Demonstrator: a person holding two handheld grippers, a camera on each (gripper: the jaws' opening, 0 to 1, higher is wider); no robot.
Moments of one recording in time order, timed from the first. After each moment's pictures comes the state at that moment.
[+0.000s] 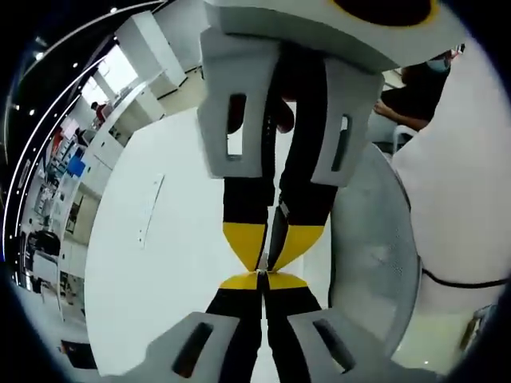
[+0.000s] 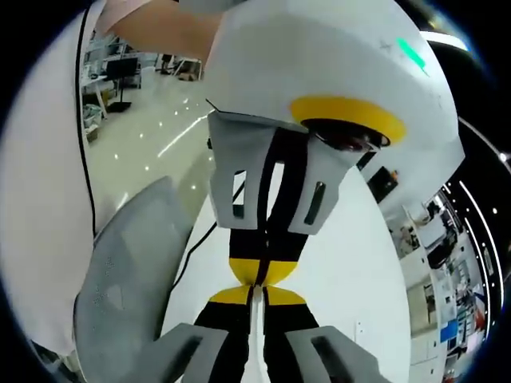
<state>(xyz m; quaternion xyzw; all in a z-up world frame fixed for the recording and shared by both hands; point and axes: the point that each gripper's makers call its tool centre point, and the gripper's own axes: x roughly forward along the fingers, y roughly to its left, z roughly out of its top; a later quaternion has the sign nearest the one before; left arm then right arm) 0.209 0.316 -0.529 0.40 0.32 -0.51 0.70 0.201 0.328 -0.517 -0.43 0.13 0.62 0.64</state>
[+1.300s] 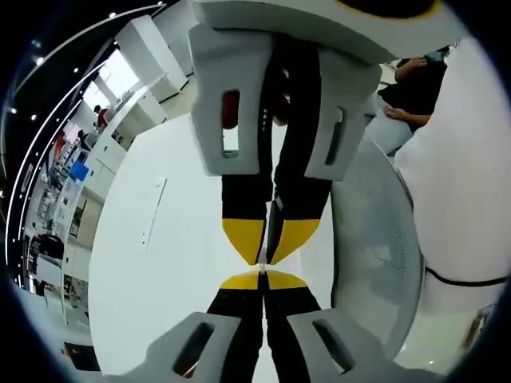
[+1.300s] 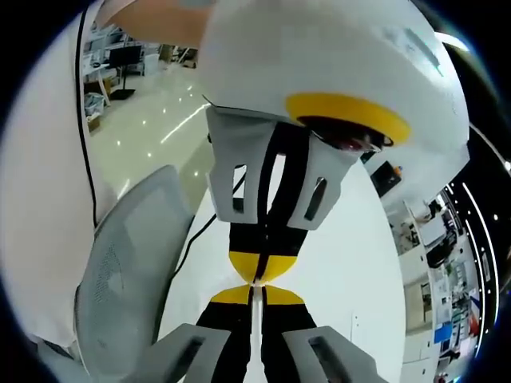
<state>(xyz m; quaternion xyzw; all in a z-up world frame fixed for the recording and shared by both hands) 0.208 0.315 -0.527 0.40 0.30 -0.51 0.70 0.199 0.321 -0.518 -0.47 0.15 0.61 0.62</state>
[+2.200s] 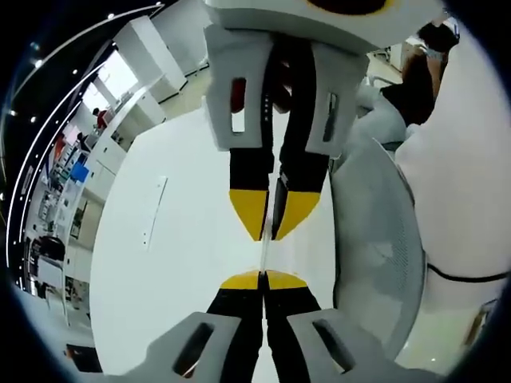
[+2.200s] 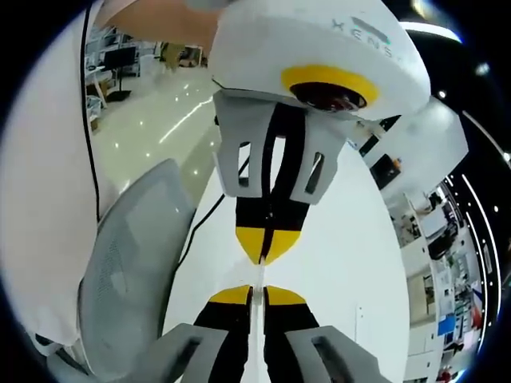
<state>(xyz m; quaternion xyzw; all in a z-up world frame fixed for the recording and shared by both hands) 0.212 0.318 -0.530 0.41 0.30 -0.51 0.70 0.201 0.309 -0.527 -0.46 0.17 0.61 0.62</state>
